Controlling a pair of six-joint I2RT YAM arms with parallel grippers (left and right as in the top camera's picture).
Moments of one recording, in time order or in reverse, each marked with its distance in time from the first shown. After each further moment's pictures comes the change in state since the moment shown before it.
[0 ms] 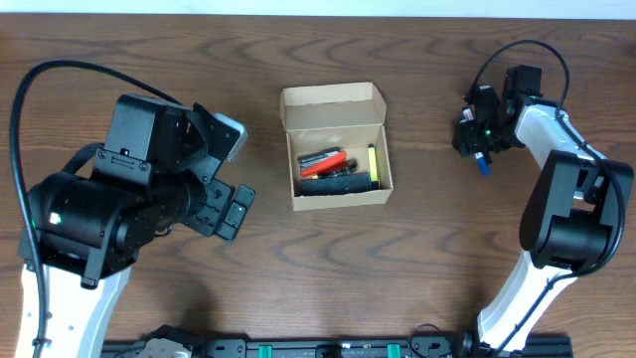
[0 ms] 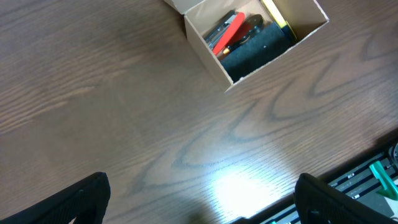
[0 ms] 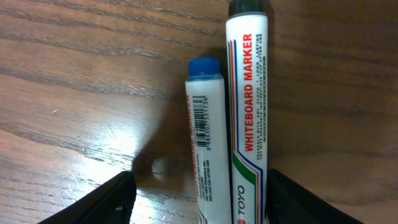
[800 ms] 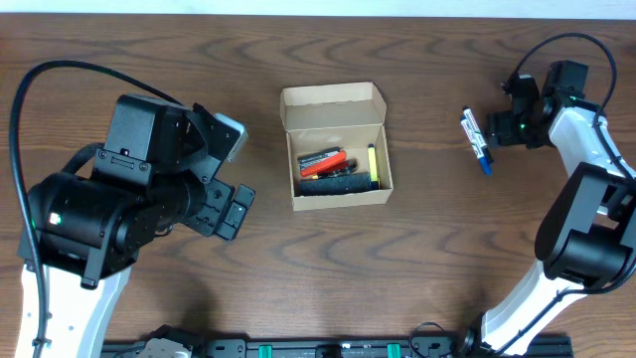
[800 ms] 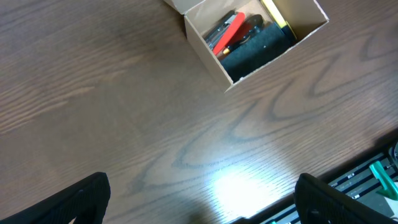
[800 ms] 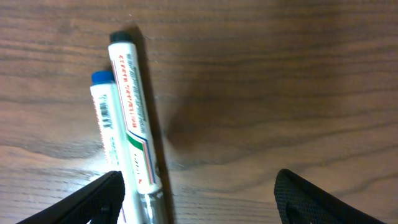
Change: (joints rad) left arm 0.000 0.000 0.000 0.000 0.000 0.000; right arm -0.125 -0.068 0.028 0.014 -0.005 -0.029
